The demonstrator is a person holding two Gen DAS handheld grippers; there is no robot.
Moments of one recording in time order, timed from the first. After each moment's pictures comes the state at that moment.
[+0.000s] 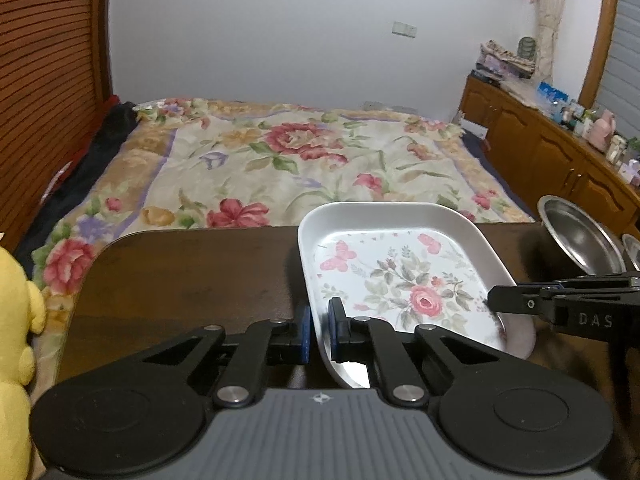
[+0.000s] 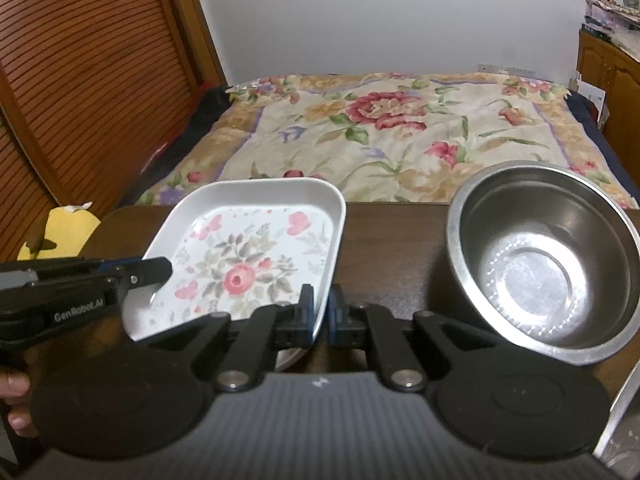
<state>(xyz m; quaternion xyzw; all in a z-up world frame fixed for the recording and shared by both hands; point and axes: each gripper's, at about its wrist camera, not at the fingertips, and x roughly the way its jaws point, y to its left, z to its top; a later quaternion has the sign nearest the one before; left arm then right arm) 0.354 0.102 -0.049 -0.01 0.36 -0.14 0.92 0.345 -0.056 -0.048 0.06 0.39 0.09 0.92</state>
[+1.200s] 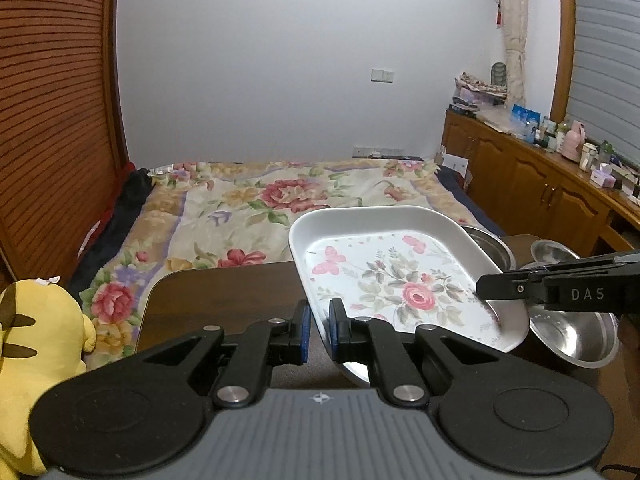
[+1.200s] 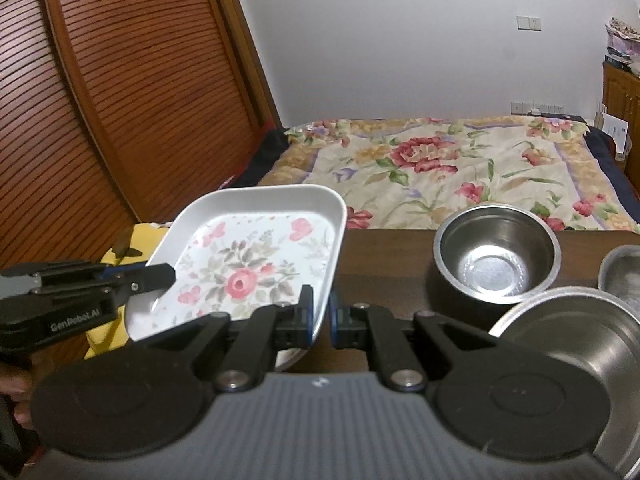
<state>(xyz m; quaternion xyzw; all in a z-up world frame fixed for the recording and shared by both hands) 0.216 0.086 0.046 0.03 0.29 -0.14 0.95 0.247 -0.082 0.027 0.08 0.32 0.17 0.93</state>
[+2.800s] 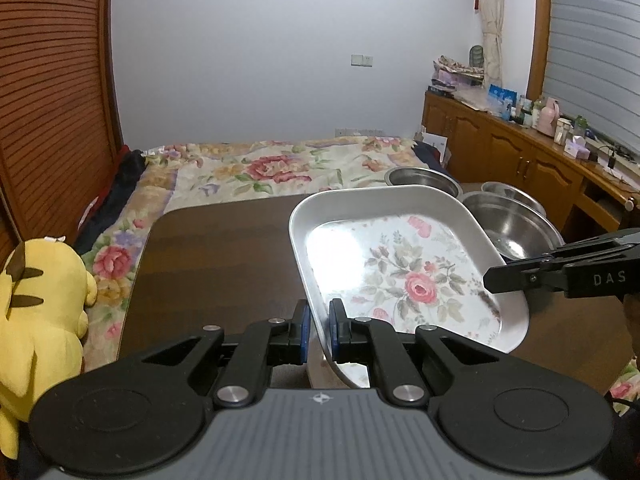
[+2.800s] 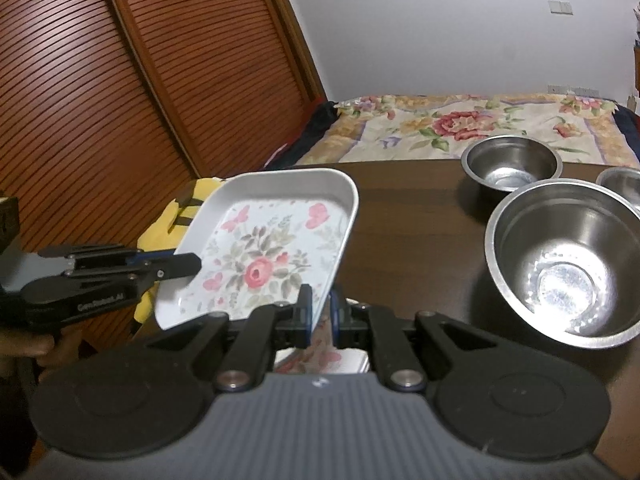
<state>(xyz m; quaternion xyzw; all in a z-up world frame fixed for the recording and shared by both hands) 0.113 0.099 0.021 0.04 0.30 -0.16 0.94 0.144 -0.099 0.013 0.08 0.34 0.24 0.91</state>
